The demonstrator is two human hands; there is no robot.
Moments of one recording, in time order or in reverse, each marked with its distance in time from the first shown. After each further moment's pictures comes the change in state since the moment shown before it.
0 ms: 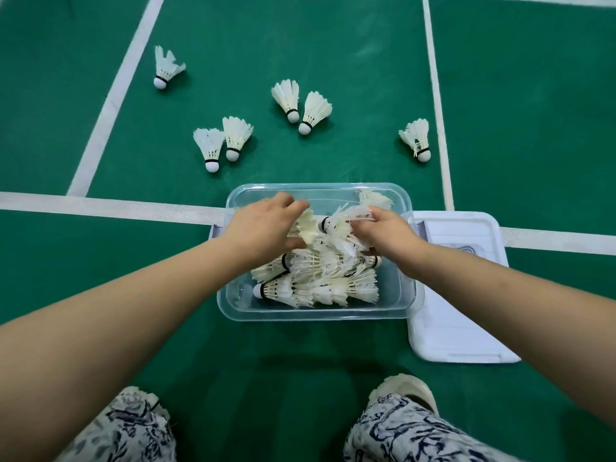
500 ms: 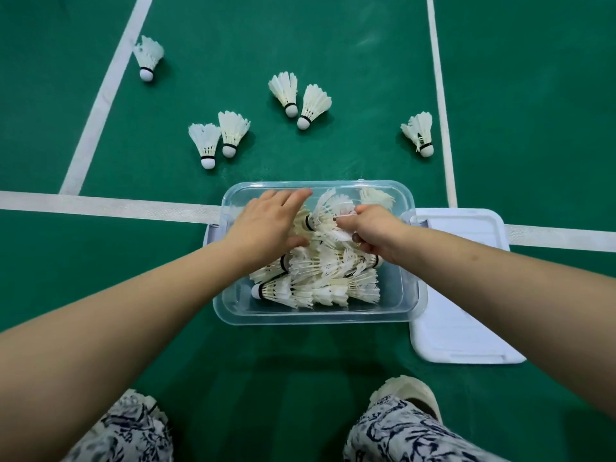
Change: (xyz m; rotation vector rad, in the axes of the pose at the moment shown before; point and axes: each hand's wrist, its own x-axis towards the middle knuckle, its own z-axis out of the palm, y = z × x) left_hand 0.007 0.000 0.010 -0.187 0.079 0.000; right_hand 0.019 -0.014 0.013 0.036 -0.080 0.166
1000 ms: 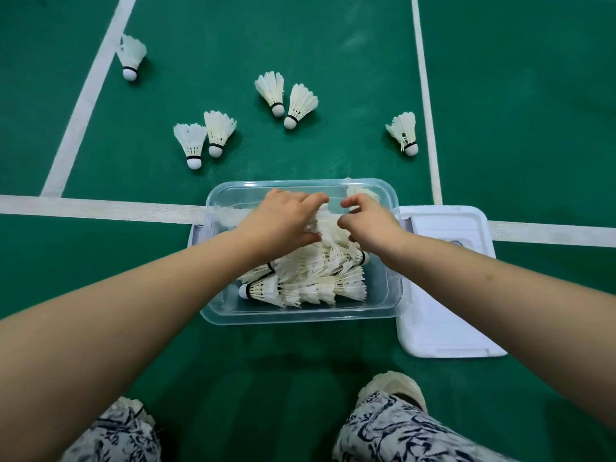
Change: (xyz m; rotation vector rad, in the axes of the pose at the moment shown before) left_hand 0.016 0.034 -0.010 0.097 -0.053 0.161; right_hand -0.013 0.005 -0.009 -0.189 0.168 -0.142
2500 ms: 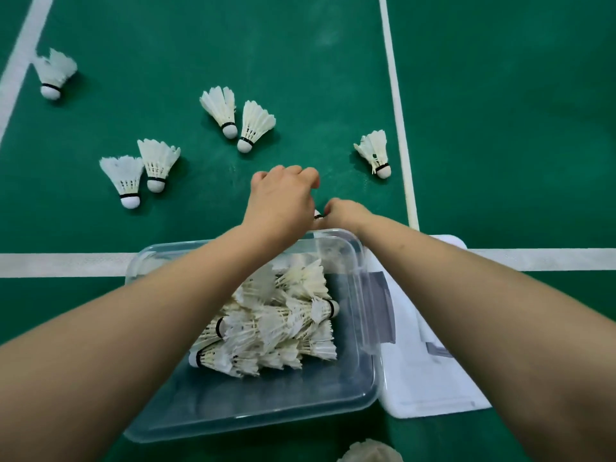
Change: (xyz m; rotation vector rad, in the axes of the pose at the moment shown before) left_hand 0.122 0.009 -0.005 -0.104 0.189 -0.230; right_hand 0.144 0.009 -0.038 -0.633 -0.169 0.051
